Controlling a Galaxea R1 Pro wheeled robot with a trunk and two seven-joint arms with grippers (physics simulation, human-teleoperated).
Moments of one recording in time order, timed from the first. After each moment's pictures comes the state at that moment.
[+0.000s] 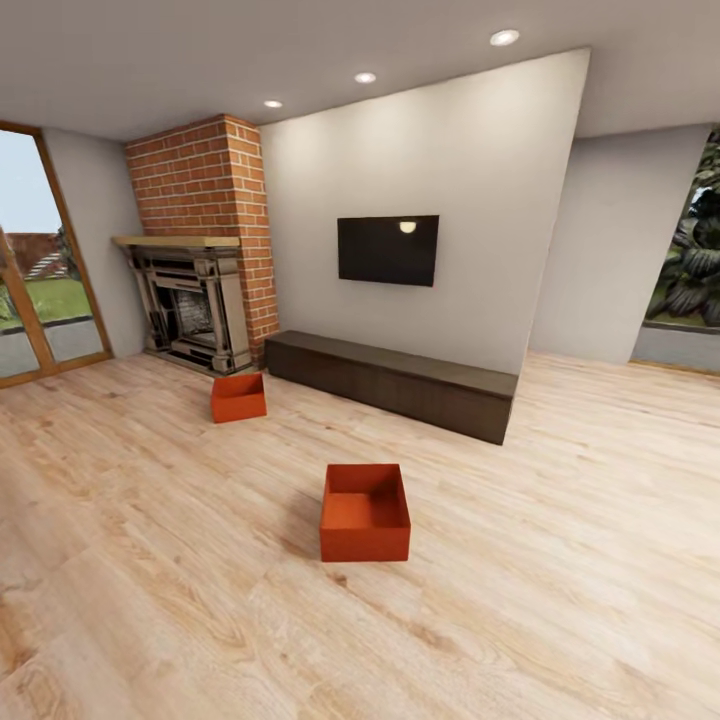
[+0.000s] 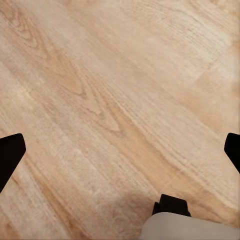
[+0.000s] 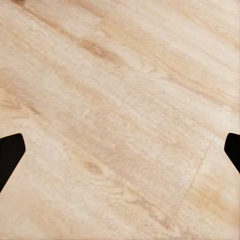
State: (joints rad) left arm 0.01 0.04 0.12 -0.25 0.03 -0.42 0.18; right arm 0.03 -0.10 0.00 -0.44 0.06 -0.45 0.00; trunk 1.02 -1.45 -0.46
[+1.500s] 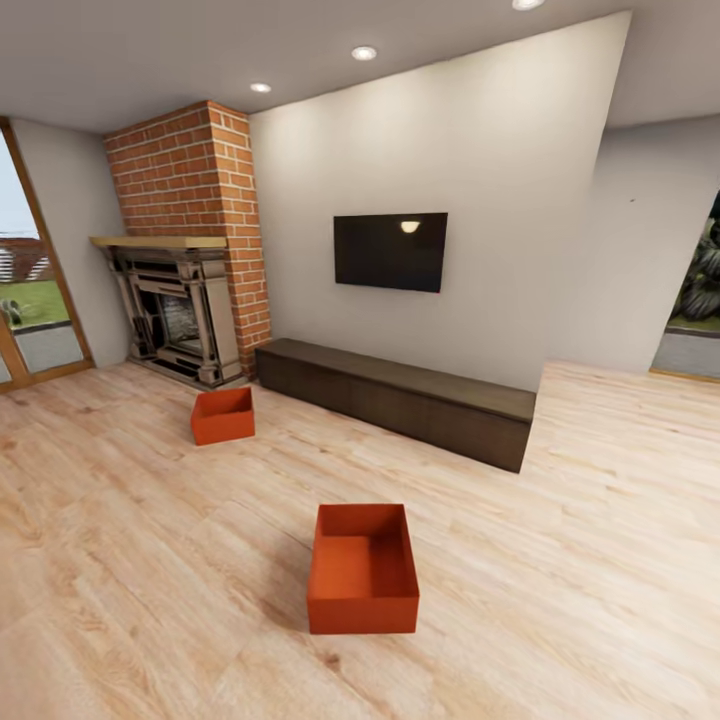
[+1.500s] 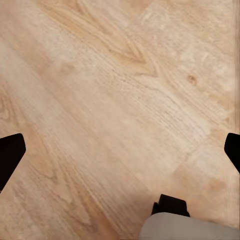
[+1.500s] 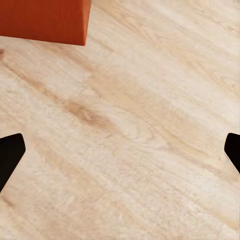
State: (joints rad) left arm 0.01 0.04 0.12 -0.25 0.03 -0.42 0.18; right arm 0.03 -0.10 0.00 -0.44 0.06 -0.45 0.00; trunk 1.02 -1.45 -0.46
